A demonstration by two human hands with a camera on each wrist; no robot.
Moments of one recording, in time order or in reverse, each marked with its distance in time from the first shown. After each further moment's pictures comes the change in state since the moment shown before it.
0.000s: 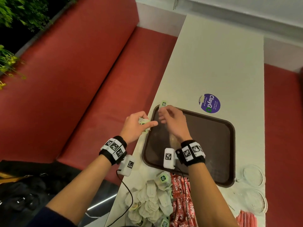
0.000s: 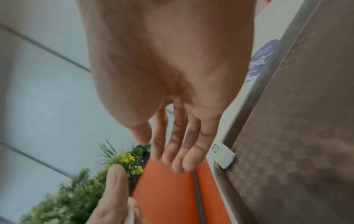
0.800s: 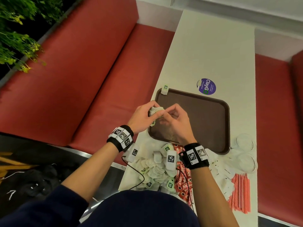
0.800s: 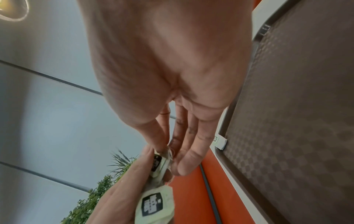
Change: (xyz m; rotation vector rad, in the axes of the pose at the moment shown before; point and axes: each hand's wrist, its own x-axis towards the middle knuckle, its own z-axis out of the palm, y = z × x) left_hand -0.099 0.025 -0.003 0.060 -0.096 0.336; right_hand -0.148 -0.019 0.003 0.309 -0.020 -0.010
